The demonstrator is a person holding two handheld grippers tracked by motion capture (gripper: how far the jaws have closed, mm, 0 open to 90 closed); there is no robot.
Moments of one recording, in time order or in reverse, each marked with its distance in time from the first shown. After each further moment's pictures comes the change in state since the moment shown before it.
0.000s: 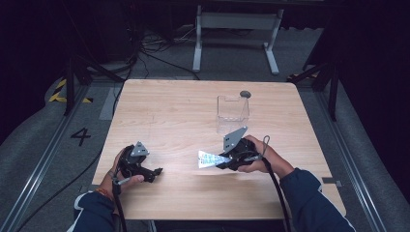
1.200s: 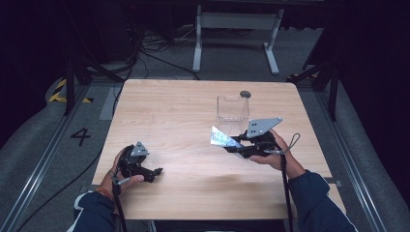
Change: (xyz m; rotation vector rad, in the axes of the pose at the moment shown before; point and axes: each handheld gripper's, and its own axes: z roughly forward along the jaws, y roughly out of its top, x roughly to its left) left arm 0.000 0.000 0.000 0.000 -0.002 -0.001; right arm -0.008 -0.017 -0.053 -0.336 -0.157 0.113
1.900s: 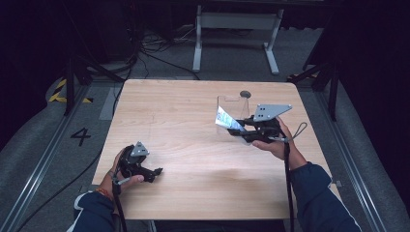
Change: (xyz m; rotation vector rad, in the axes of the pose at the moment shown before) left arm 0.000 0.000 0.000 0.000 0.001 0.000; right arm -0.025 0.018 -0.015 -0.087 -0.101 0.031
